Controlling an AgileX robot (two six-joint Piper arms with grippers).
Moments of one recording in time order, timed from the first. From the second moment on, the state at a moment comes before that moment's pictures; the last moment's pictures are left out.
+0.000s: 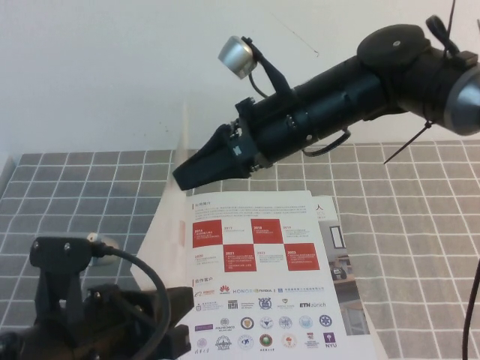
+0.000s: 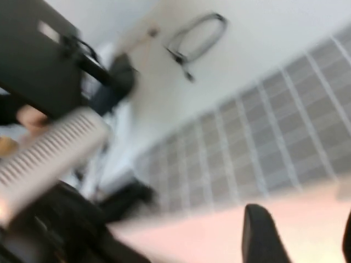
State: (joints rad) right arm 0.49 2.10 -1.82 1.23 1.26 -0.94; left arm -0.61 0.99 -0.42 -1.71 0.16 1.17
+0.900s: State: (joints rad) right arm 0.53 2.37 -1.74 0.82 1.18 -0.78; left arm -0.61 1.04 -0.42 -1.73 -0.12 1.14
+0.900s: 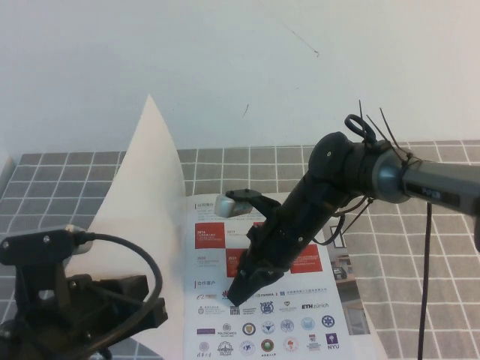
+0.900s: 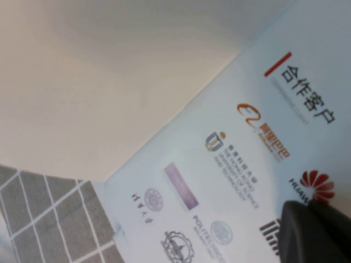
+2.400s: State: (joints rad) right arm 0.53 1.80 -1.88 0.25 1.24 -0.58; left arm -0.61 0.89 -0.48 -1.73 -0.07 1.34
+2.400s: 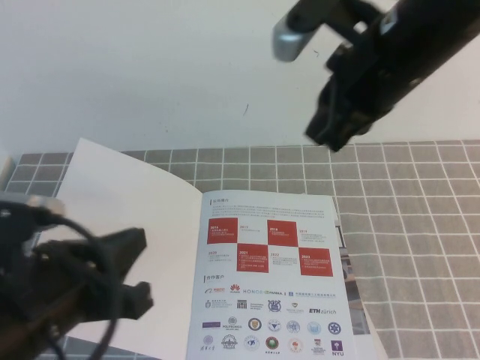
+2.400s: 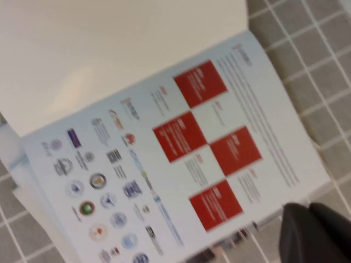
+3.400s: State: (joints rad) right arm 0.53 0.80 -1.11 -0.26 1.28 -0.21; left arm -0.61 0.53 -0.51 -0.72 0.52 0.47
